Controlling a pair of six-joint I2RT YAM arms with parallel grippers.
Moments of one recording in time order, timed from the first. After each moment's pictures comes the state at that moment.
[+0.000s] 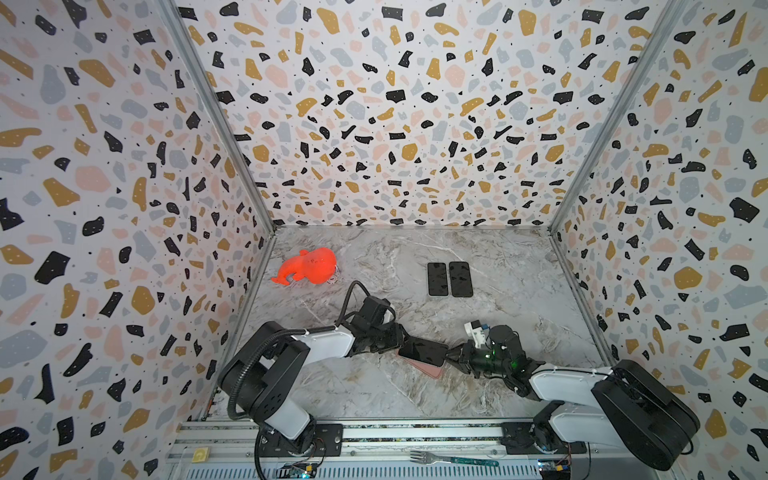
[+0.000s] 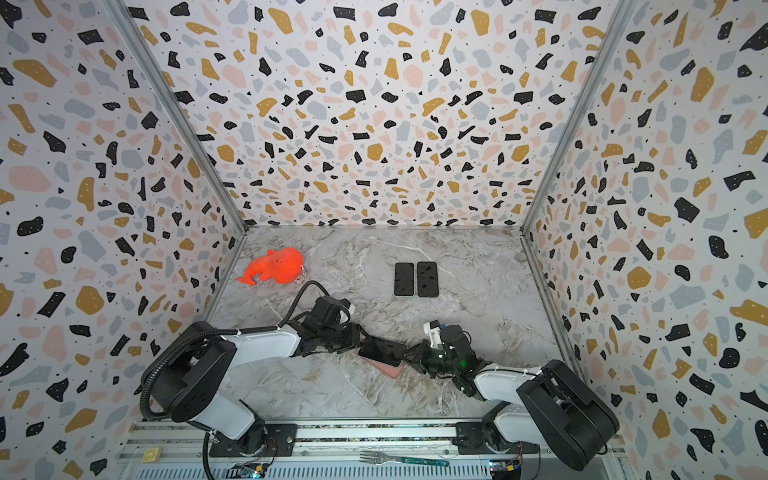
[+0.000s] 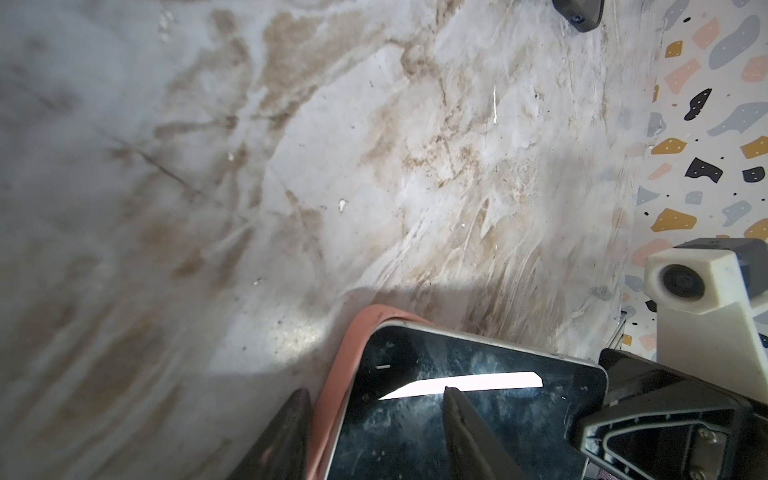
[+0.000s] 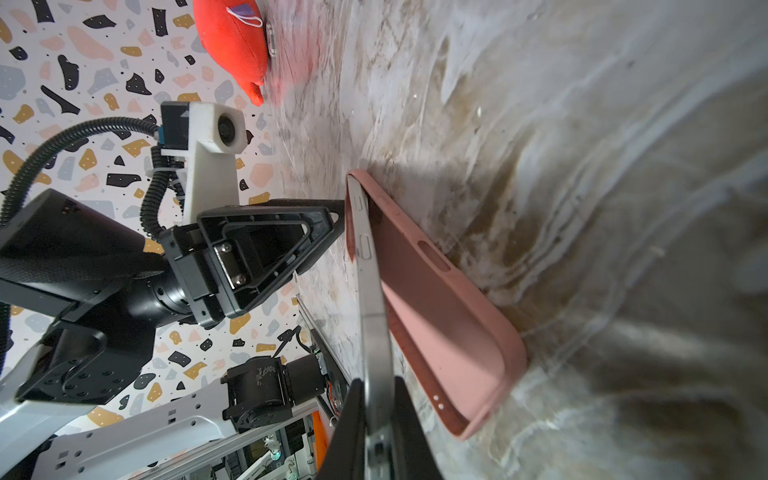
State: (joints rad) left arm -0.62 1.57 0.65 0.00 0.42 -0.76; right arm 0.62 1.28 0.18 0.55 -0.56 1.24
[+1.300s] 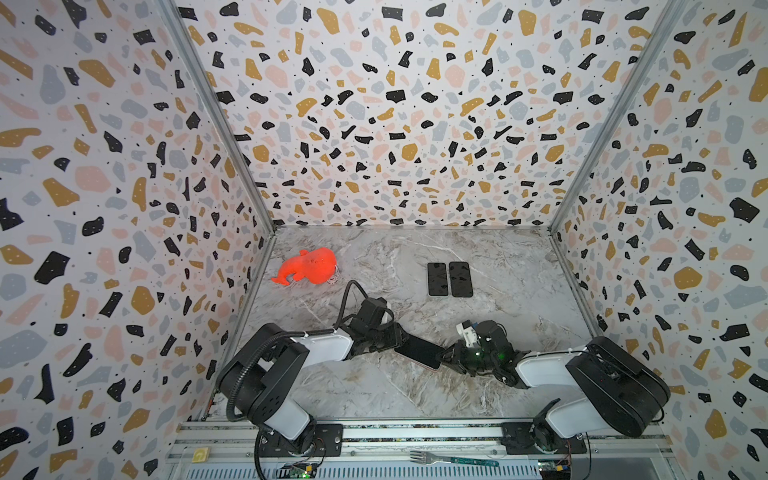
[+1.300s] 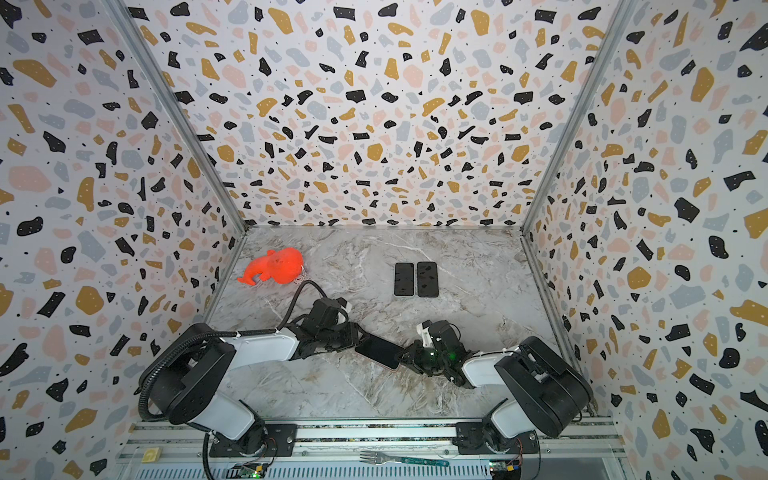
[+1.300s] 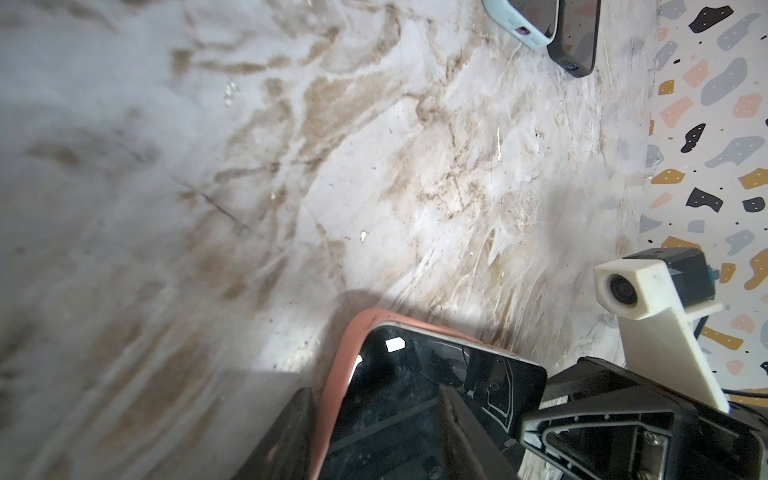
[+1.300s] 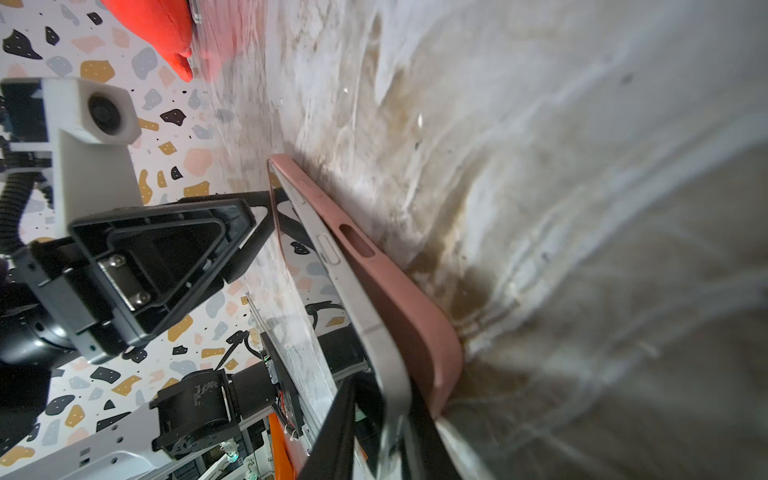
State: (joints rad) left arm -0.62 1.56 0.61 0.08 0.36 -0.80; right arm 0.65 1.46 0.29 0.46 -0.54 1.10
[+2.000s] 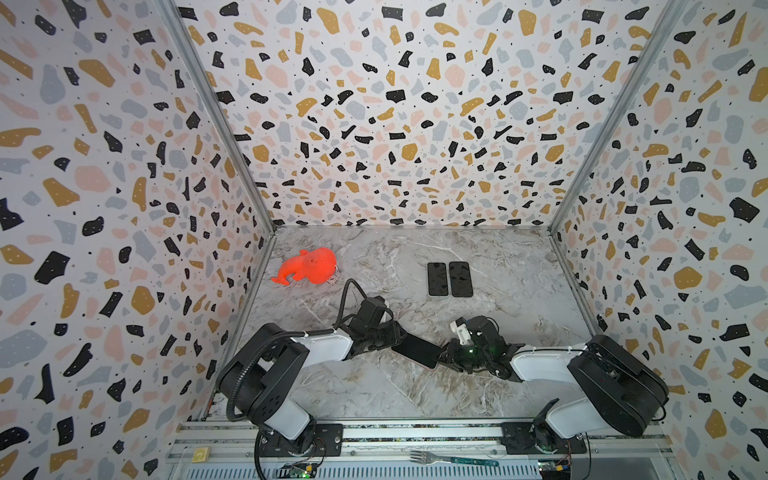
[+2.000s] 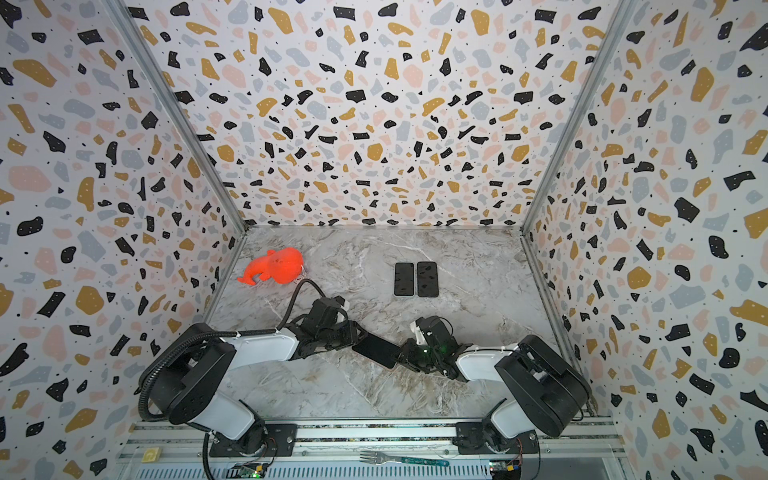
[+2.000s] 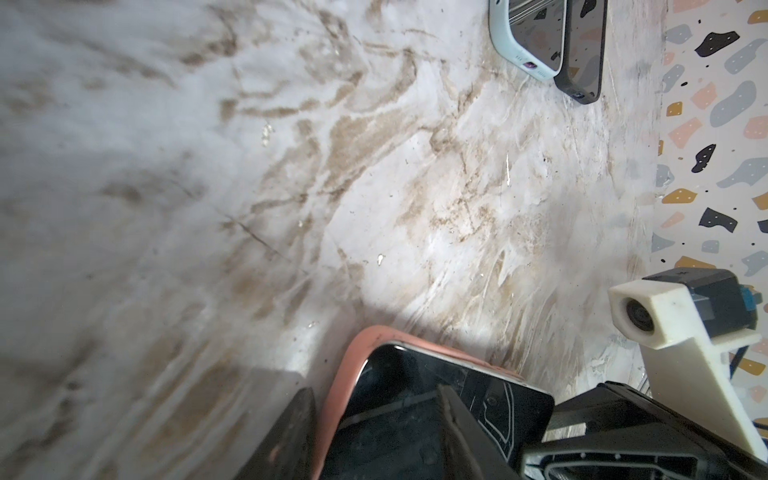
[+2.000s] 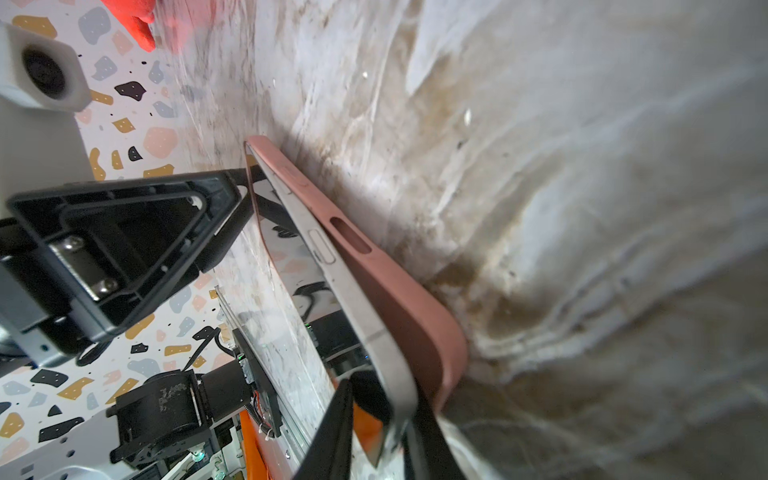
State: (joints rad) left arm -0.62 1.56 0.61 0.09 0.31 -0.80; right arm 0.70 1.46 0.39 0.28 -0.50 1.03
